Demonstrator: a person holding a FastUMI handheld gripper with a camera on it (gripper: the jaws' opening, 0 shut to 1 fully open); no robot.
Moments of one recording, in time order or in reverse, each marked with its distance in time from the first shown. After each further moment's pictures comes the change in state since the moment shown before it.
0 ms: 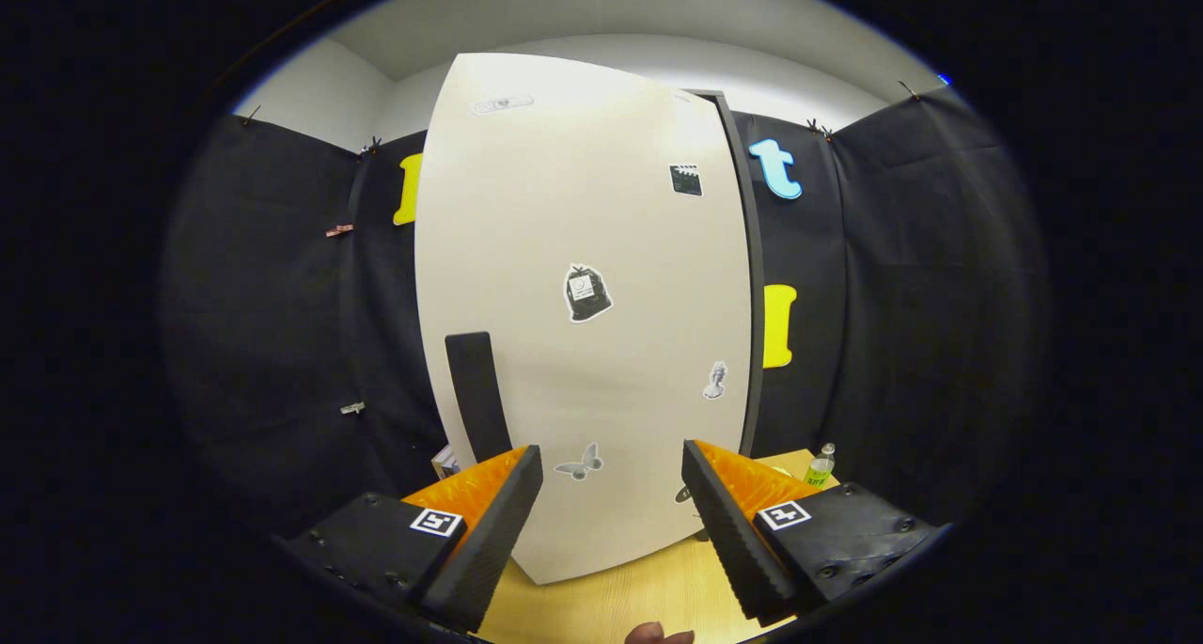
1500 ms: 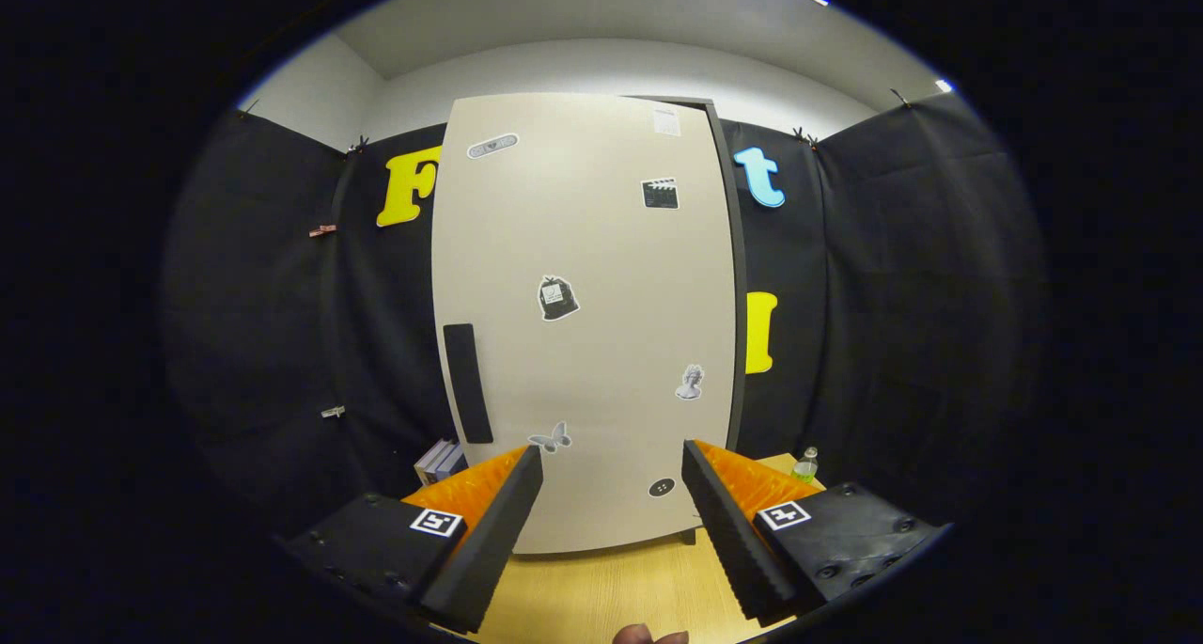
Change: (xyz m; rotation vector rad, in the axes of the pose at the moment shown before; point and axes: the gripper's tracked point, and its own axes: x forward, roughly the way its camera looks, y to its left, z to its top) arm 0.001 -0.002 0.000 -0.004 -0.016 -0.059
